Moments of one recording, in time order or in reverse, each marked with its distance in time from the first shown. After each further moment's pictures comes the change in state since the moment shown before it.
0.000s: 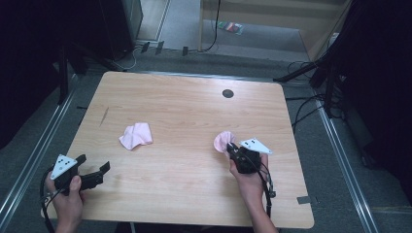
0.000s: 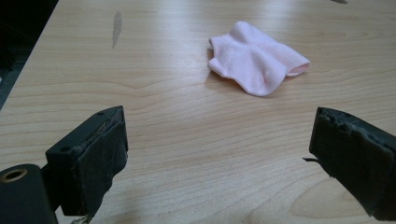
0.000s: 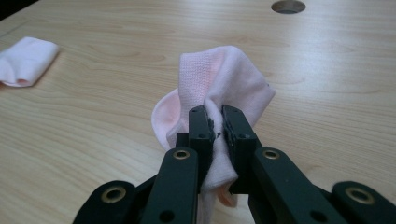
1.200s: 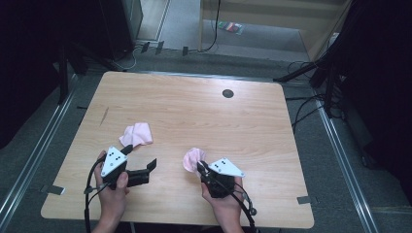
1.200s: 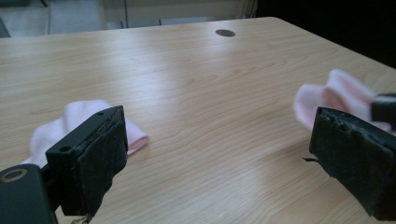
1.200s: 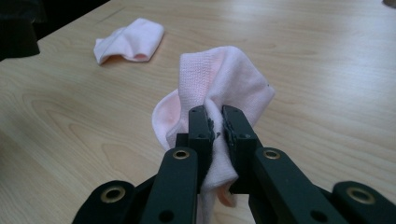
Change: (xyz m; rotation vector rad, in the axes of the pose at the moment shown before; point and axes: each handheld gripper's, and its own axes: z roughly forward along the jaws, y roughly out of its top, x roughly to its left) left arm -0.133 0.047 0.023 -0.075 -0.212 0.133; right arm 0.094 -0.025 -0.022 0.001 0.150 -0.068
